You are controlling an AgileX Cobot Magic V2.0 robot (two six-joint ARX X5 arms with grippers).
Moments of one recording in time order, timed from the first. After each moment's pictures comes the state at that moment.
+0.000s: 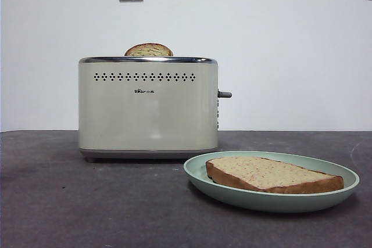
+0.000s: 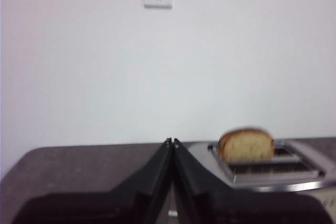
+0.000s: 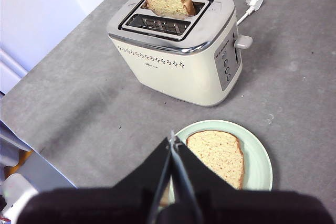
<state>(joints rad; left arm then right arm) -0.16 0.39 0.58 -0.07 -0.05 -0.05 0.19 0.83 1.20 -0.92 -0.49 0.01</state>
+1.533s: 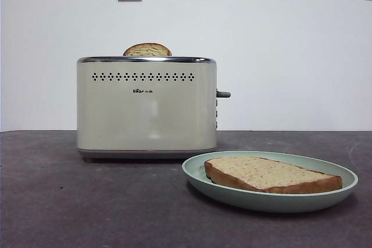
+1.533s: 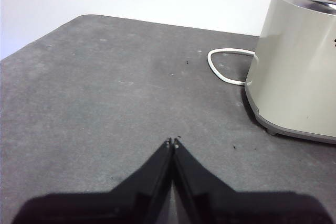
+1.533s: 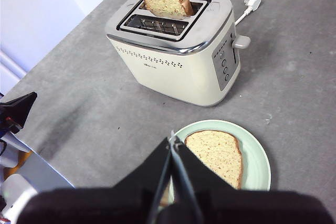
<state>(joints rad) 0.00 0.00 0.02 -0.18 -0.10 -0.14 0.19 0.83 1.20 -0.92 -0.49 0.01</state>
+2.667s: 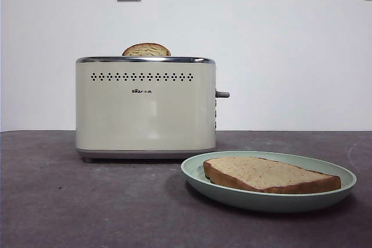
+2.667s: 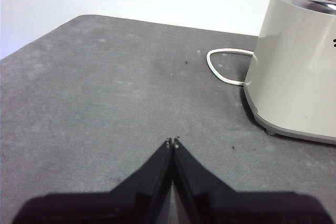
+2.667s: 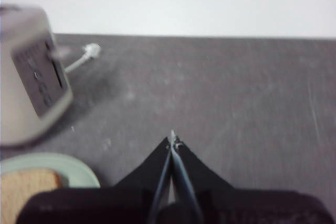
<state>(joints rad) 0.00 0.00 0.02 -0.18 -0.10 -0.14 0.03 0.49 0.18 0.13 -0.10 -0.01</state>
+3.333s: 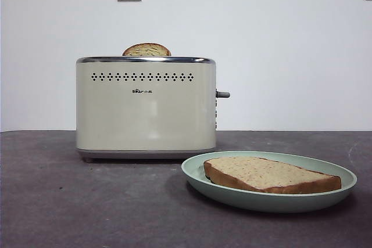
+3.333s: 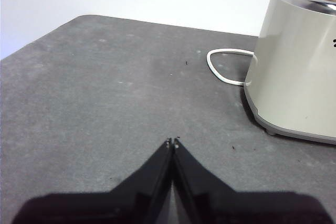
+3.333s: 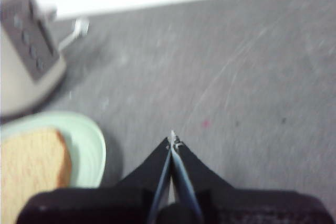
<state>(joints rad) 0.00 0.00 0.02 -0.18 -0.10 -0.14 0.03 0.05 0.02 -0.17 -0.06 0.12</state>
